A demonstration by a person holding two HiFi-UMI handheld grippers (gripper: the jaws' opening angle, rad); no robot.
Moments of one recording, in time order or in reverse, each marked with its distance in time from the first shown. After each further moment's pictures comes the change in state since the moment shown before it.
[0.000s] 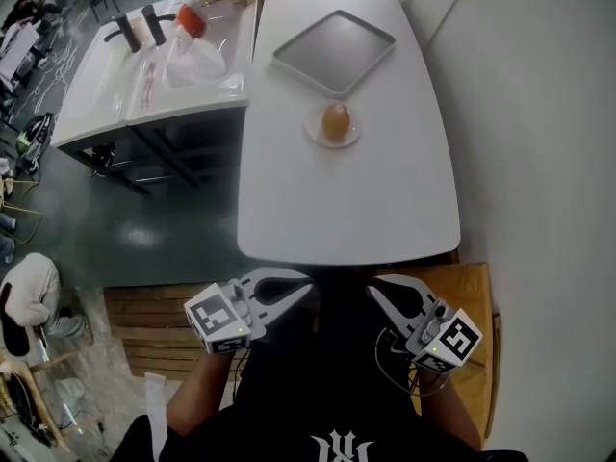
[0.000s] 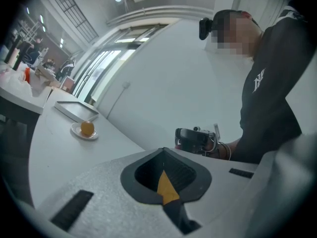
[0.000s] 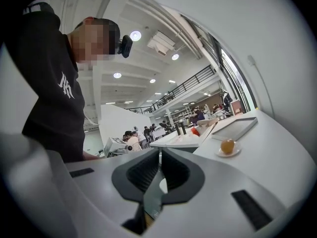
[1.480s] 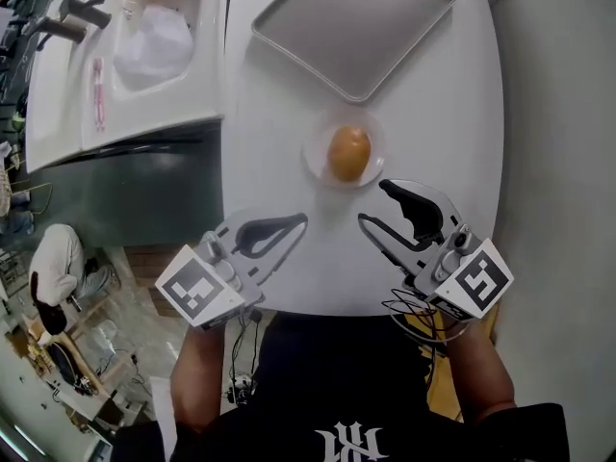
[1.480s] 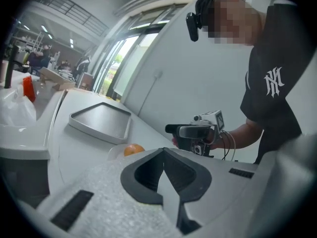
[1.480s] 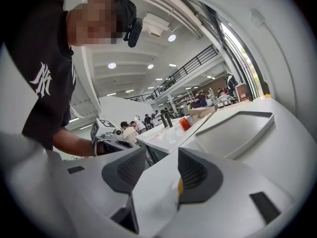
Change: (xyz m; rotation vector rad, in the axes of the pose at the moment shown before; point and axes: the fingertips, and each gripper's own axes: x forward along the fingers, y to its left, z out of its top) left arm 0.103 0.286 0.108 -0.053 0.188 0.235; right arm 0.196 -0.295 0.050 0.033 0.186 0.073
